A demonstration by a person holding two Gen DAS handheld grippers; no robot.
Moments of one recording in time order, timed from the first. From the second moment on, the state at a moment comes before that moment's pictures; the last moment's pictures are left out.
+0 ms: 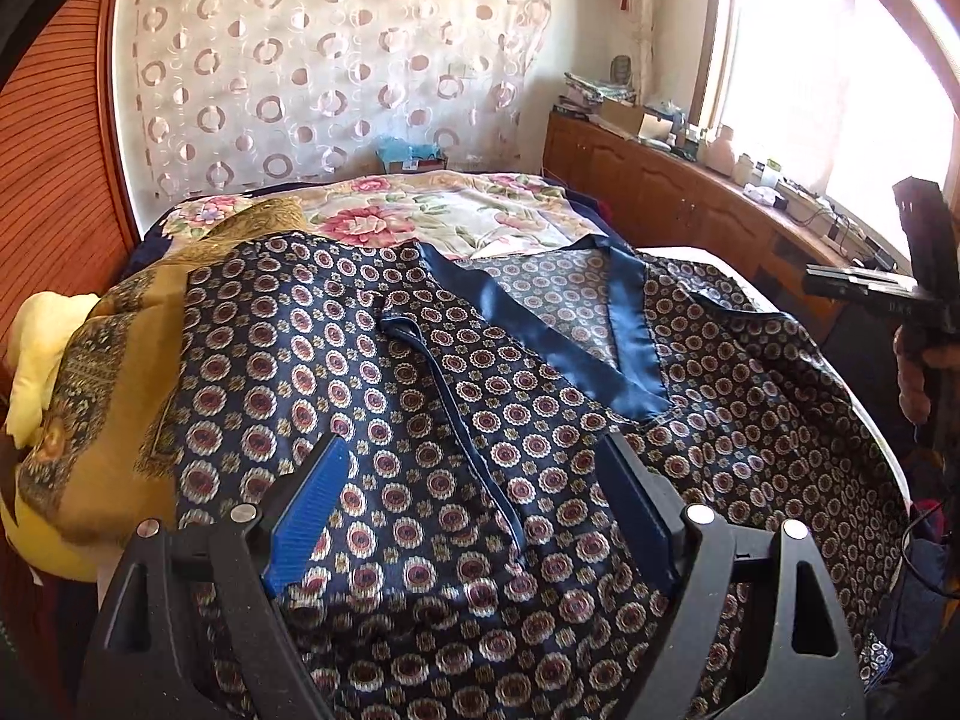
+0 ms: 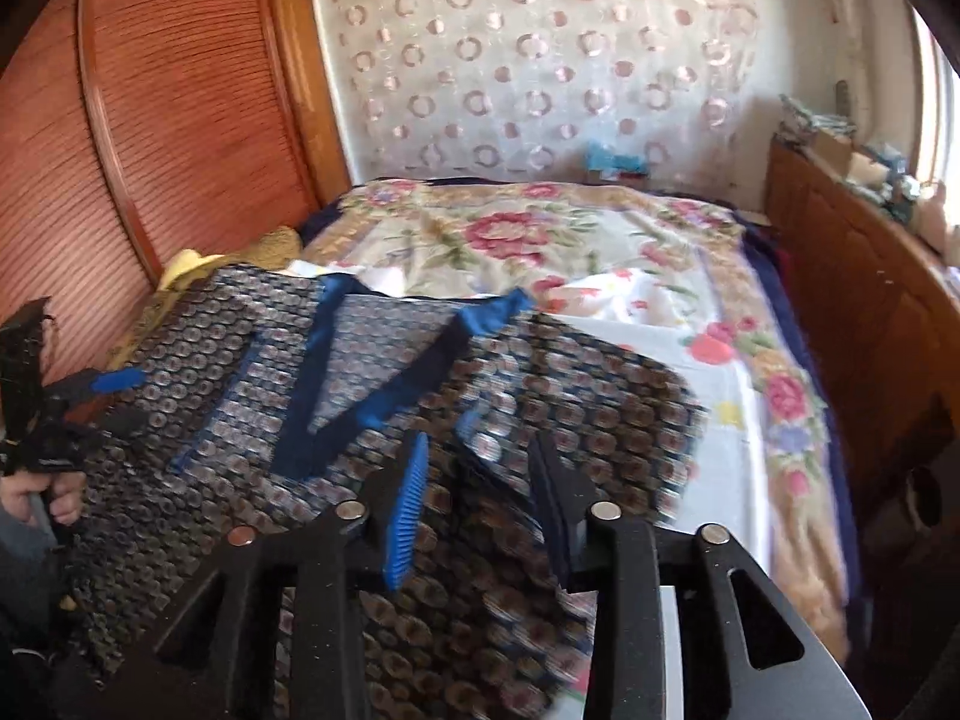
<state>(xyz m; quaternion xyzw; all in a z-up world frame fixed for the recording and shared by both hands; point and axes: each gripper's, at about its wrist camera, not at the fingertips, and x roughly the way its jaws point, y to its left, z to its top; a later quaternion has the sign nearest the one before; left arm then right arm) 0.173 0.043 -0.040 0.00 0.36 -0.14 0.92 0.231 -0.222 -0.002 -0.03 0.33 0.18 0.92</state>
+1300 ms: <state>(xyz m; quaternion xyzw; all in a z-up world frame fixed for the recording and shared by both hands) 0.162 0.044 -0.039 -0.01 0.35 -0.13 0.93 0.192 -0.203 -0.054 -0.02 0.42 0.25 0.87</state>
